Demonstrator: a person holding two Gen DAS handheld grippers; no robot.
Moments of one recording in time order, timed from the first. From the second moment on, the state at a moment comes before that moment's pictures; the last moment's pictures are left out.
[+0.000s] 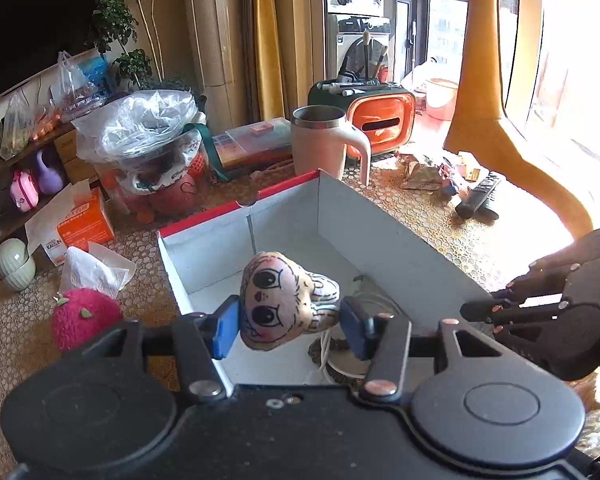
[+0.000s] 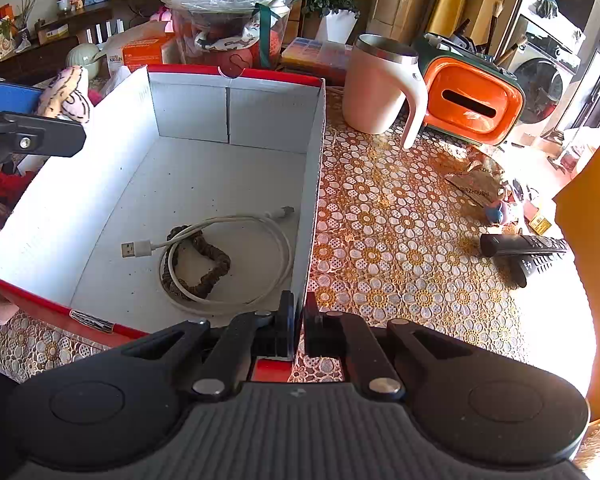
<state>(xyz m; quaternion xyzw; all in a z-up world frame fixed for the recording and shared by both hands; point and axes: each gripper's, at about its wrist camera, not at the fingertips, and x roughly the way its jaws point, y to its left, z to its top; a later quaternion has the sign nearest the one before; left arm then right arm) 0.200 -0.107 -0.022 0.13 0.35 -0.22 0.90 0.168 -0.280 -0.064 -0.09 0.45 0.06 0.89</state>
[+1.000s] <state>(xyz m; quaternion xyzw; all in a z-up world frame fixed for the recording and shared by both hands) 0.281 -0.161 -0.108 0.14 0.49 -0.18 0.84 0.169 -0.283 -0.064 -0.09 0.45 0.07 0.89</state>
